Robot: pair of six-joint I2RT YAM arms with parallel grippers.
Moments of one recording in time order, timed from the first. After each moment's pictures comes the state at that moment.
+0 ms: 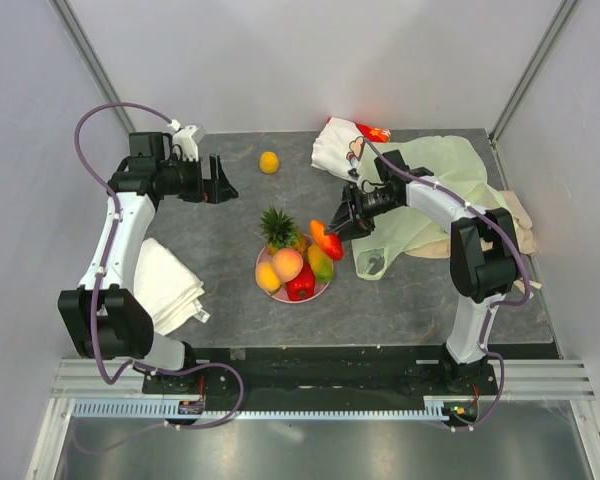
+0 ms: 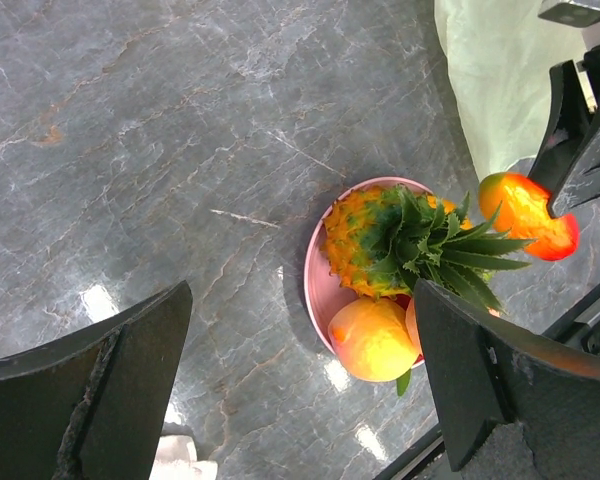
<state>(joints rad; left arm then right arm) 0.02 1.47 1.40 -0.71 0.60 0.05 0.30 1.91 1.43 -0.68 -0.99 0.43</state>
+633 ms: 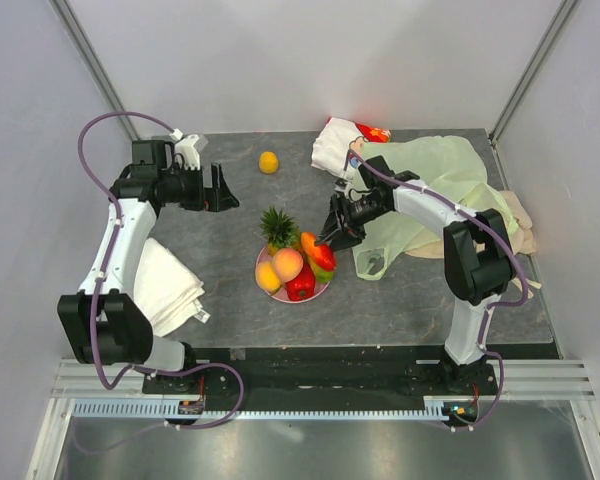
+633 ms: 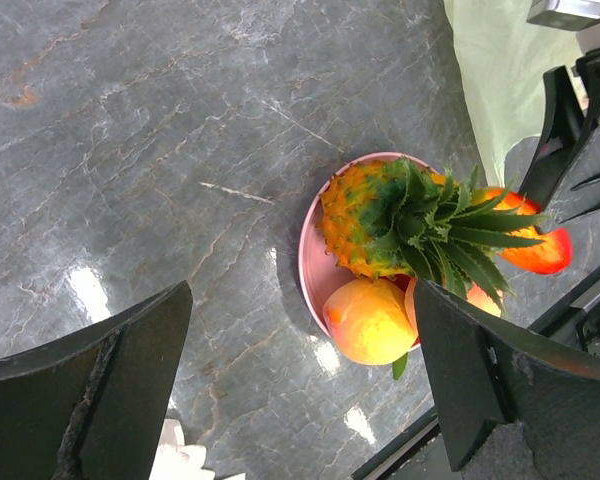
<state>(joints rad) 0.02 1.44 1.33 -0.72 0.60 0.05 0.38 1.92 1.43 -0.72 -0.91 0.48</state>
